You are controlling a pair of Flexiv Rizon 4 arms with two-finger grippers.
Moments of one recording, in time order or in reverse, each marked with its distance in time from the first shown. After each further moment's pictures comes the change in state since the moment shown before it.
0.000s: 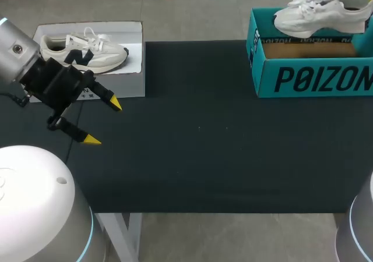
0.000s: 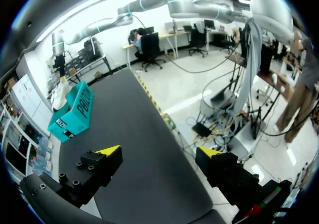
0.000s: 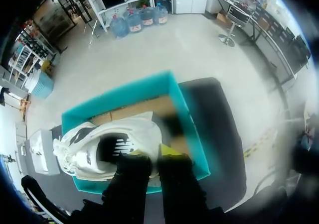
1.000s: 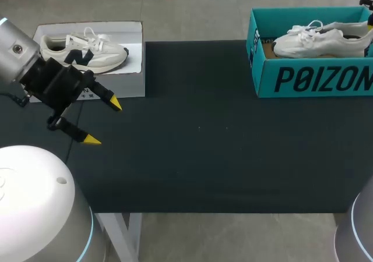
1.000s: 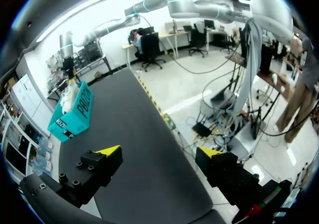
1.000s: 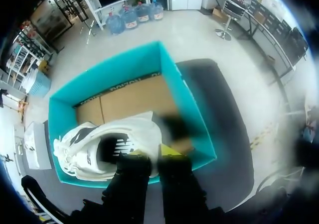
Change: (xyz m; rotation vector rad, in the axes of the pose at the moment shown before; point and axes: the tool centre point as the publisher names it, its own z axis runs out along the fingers) left arm 0.000 0.000 0.000 0.000 0.000 0.000; right arm -0.023 -0.067 0.042 0.007 -0.012 0.023
